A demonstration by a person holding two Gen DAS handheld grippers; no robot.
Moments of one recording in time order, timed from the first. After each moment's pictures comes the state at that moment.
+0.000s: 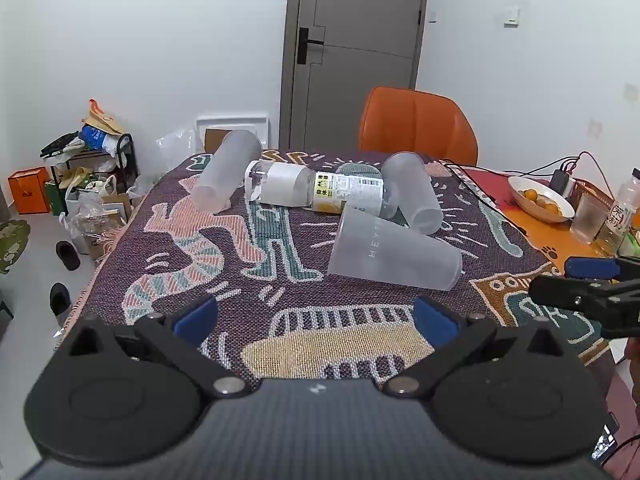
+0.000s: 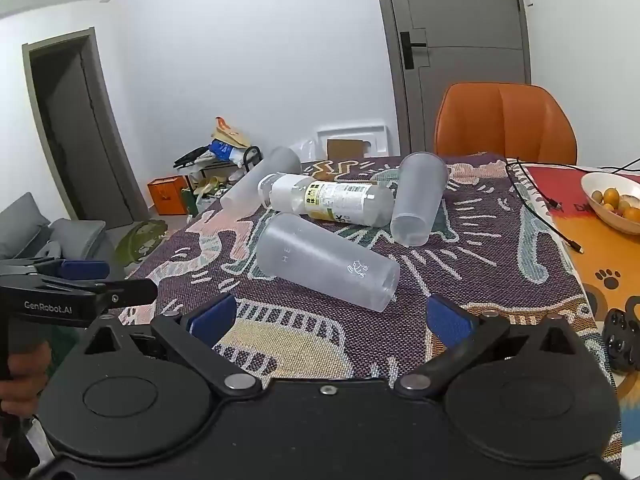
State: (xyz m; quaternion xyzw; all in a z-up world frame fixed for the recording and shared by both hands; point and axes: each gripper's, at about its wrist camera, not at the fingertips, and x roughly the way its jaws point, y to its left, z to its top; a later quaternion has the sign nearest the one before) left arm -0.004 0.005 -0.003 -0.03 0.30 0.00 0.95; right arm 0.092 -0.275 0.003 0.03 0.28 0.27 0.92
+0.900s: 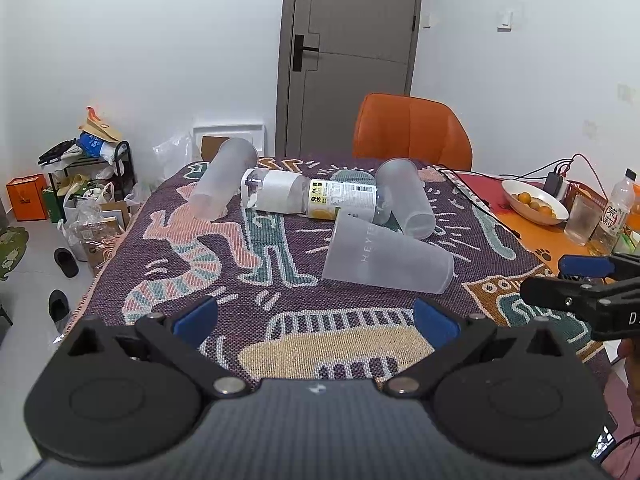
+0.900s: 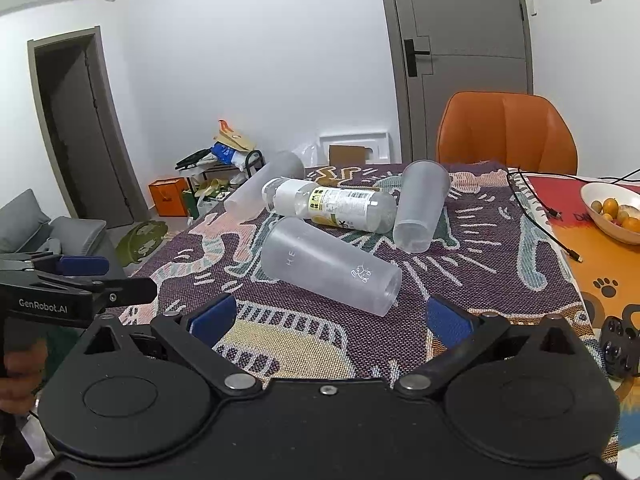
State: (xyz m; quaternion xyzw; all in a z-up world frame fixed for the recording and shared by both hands) left arm -0.011 0.001 0.002 -0.03 0.29 0.00 0.96; right arm 0.086 -0.275 0.007 0.02 0.27 0.27 0.92
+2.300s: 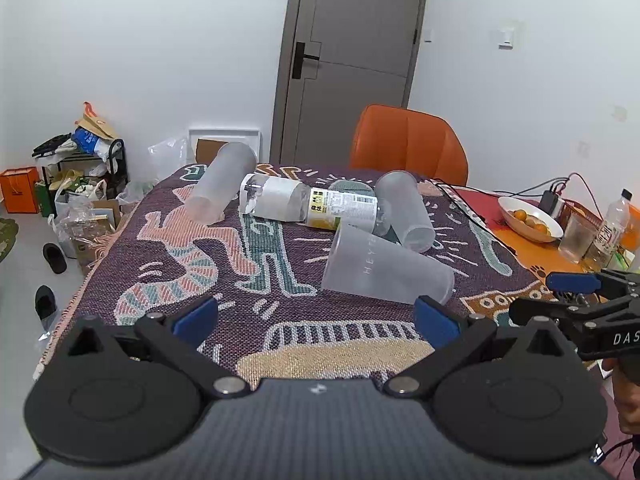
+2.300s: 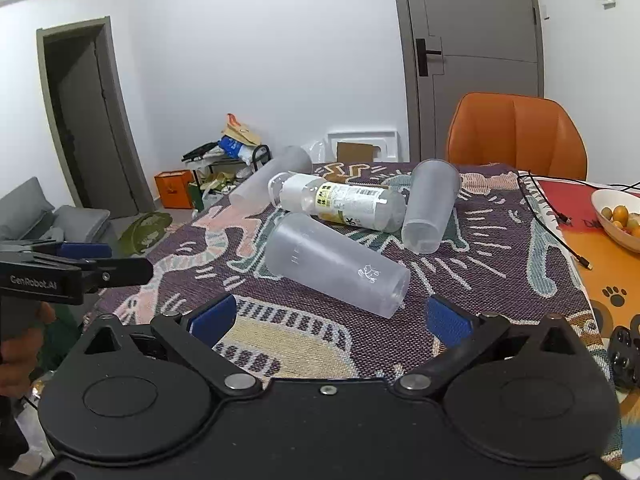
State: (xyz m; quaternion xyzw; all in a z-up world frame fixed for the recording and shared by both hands) left arm -0.003 0.016 -0.005 -0.06 0.27 -0.01 0.96; right arm 0.096 -0.264 -0.001 0.00 0.27 0.28 0.92
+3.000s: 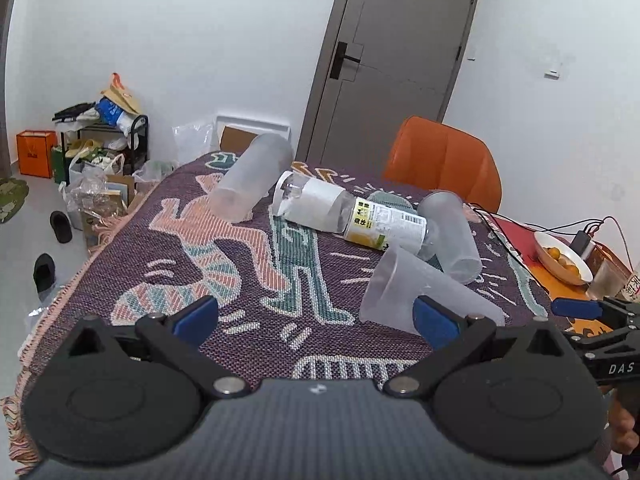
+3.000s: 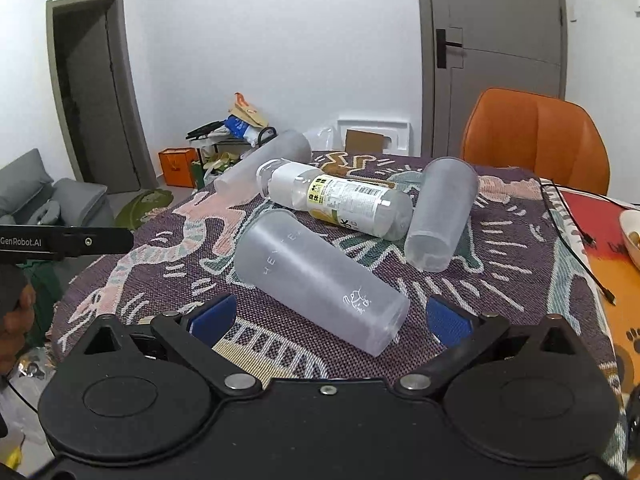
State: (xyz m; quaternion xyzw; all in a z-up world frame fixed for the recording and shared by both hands) left arm 0.046 0.053 -0.027 -0.12 0.27 0.02 0.95; right arm 0.159 -0.242 -0.020 -0.03 0.28 0.30 0.91
